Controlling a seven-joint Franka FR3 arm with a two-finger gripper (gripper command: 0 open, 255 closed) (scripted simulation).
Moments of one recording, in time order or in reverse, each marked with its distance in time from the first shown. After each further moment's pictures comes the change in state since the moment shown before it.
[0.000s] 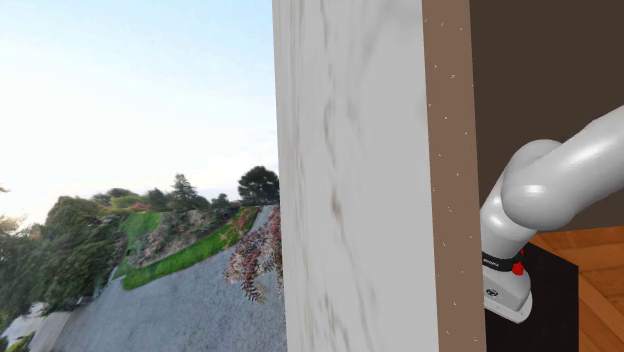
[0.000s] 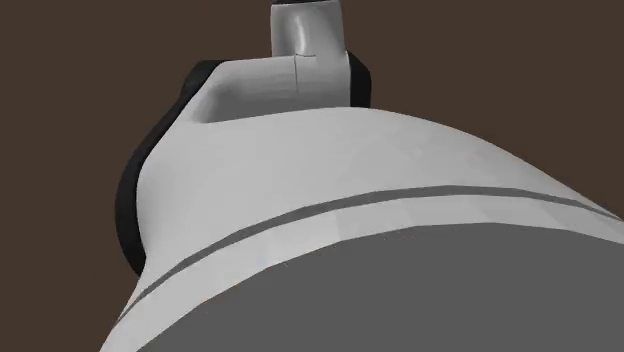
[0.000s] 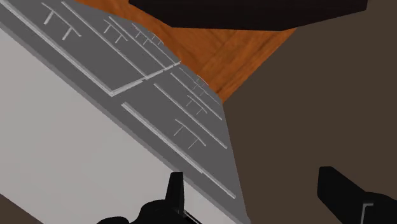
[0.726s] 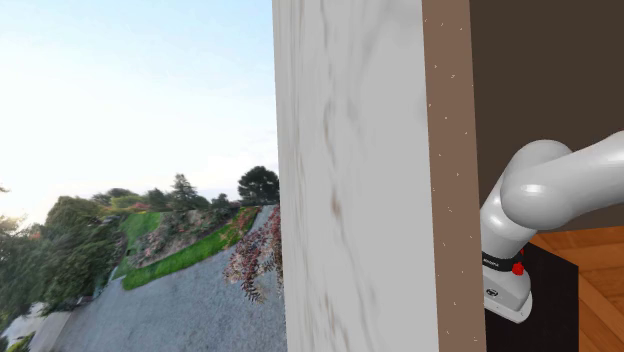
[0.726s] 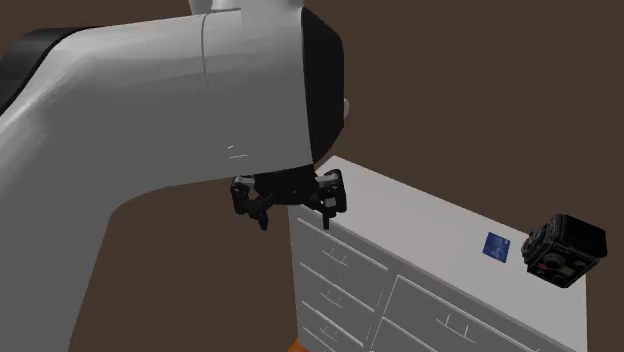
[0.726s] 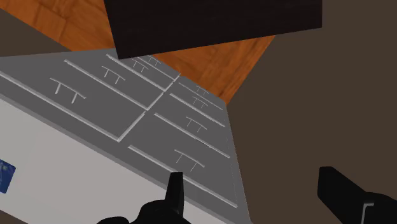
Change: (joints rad) arm -0.019 -0.282 0.124 -0.059 0.043 -0.210 0.250
